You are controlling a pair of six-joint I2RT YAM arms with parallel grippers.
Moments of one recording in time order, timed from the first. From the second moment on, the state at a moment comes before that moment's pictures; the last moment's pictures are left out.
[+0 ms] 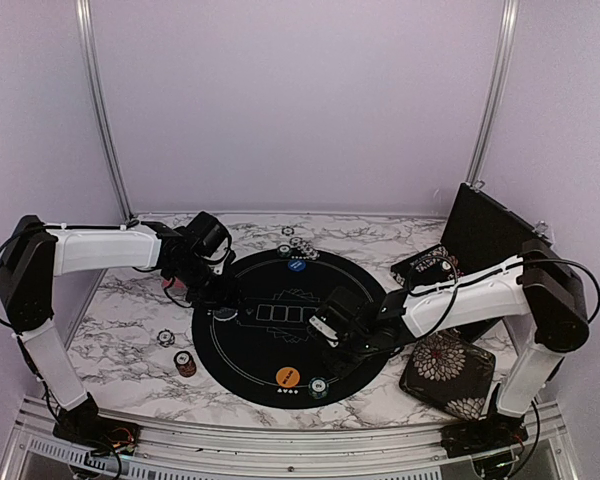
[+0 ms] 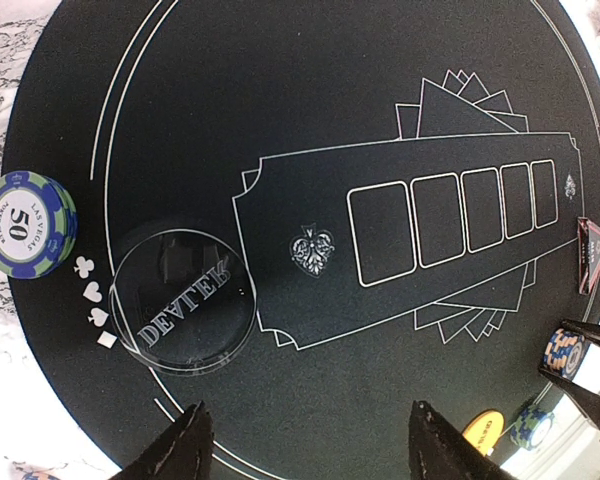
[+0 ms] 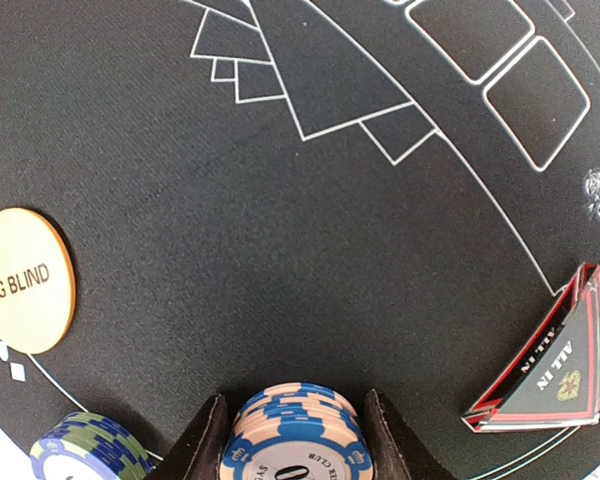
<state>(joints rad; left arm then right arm) -0.64 1.75 1.20 -0.61 0.16 -0.49 1.05 1.73 0.96 -0.40 0.09 0.25</state>
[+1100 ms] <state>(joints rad) -0.64 1.75 1.20 -0.61 0.16 -0.49 1.05 1.68 0.88 -0.33 0.06 0.20</state>
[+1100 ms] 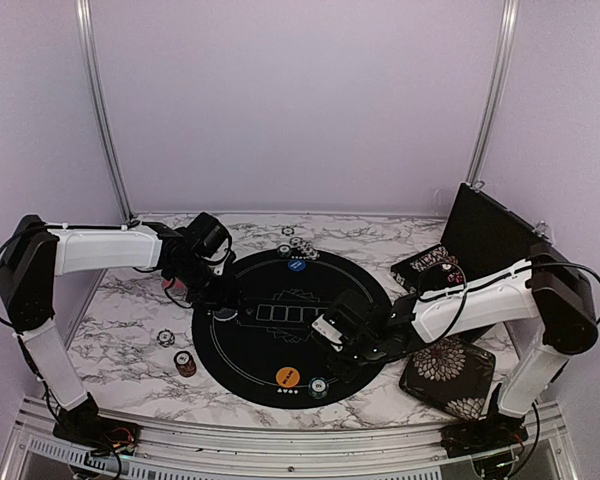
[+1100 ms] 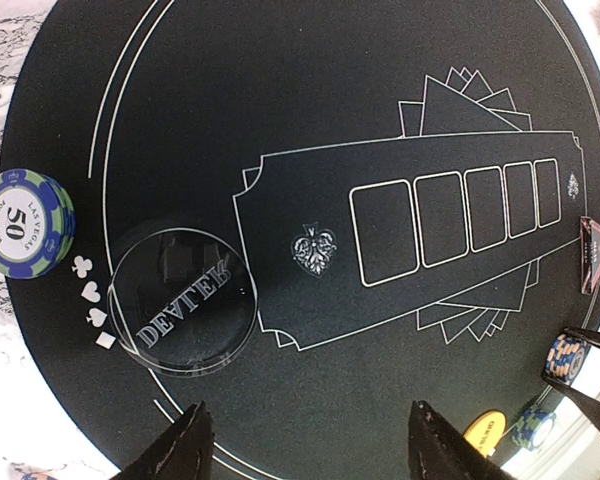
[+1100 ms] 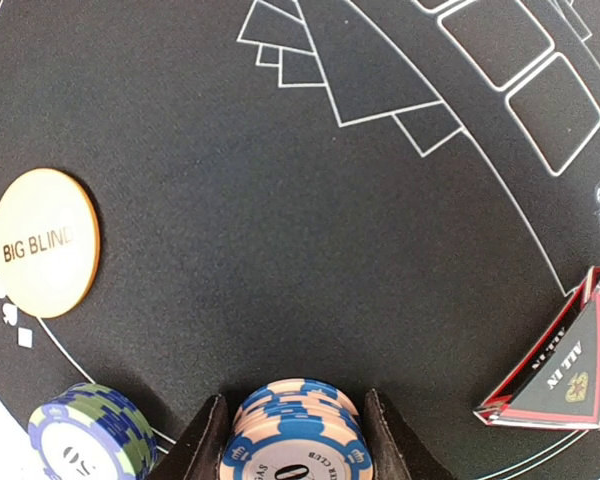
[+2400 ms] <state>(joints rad) -0.65 1.75 1.20 -0.61 0.17 -0.49 1.09 1.64 0.85 -0.37 0.04 0.23</state>
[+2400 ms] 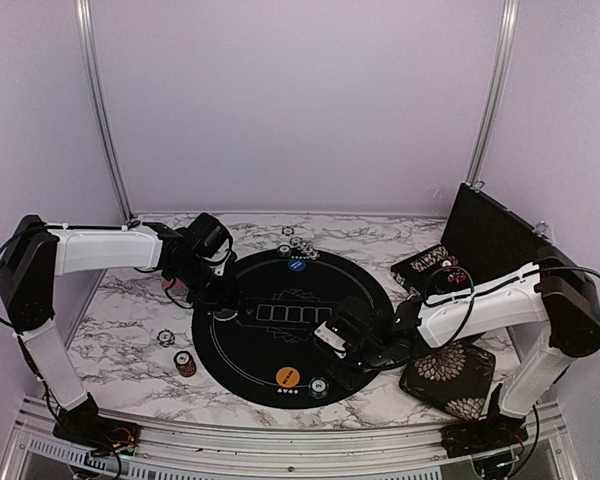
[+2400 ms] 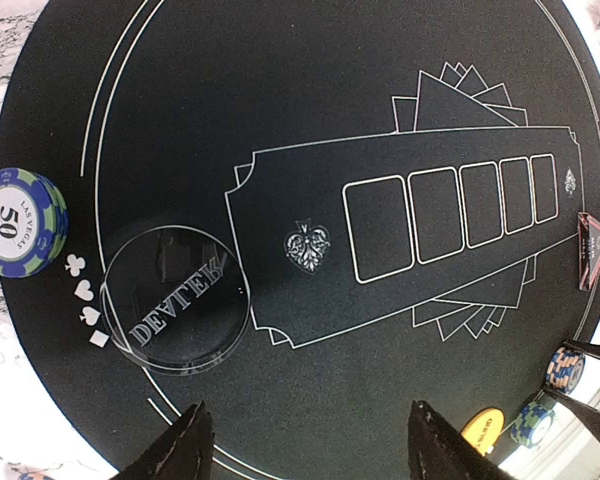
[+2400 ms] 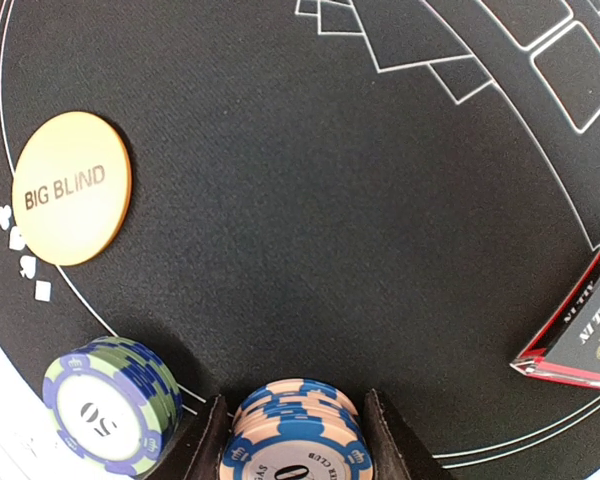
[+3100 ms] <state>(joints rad) -0.65 1.75 1.20 -0.61 0.17 -0.49 1.08 1.67 0.90 -0.41 0.06 0.28</state>
